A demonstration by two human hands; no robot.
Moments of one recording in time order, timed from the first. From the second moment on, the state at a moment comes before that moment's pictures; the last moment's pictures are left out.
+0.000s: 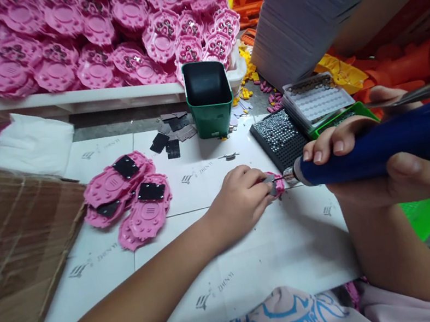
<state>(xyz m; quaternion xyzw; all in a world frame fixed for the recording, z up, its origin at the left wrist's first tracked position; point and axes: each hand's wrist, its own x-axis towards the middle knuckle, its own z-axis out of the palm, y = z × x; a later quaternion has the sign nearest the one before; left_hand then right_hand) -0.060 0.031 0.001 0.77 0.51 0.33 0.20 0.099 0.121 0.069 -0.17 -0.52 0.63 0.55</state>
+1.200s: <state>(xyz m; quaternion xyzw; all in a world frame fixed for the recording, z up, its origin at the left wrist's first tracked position) -0.058 0.033 -0.001 0.75 0.54 0.32 0.21 0.091 0.123 0.062 -0.18 -0.58 0.63 0.49</state>
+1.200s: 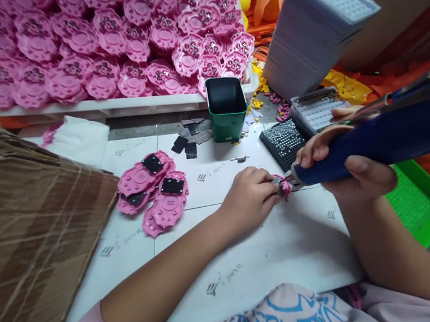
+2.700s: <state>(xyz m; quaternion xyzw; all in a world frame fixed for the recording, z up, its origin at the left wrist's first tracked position) -0.059 0.026 0.003 0.75 0.58 0.24 0.21 0.083 0.168 0.057 -0.27 -0.47 0.46 0.71</state>
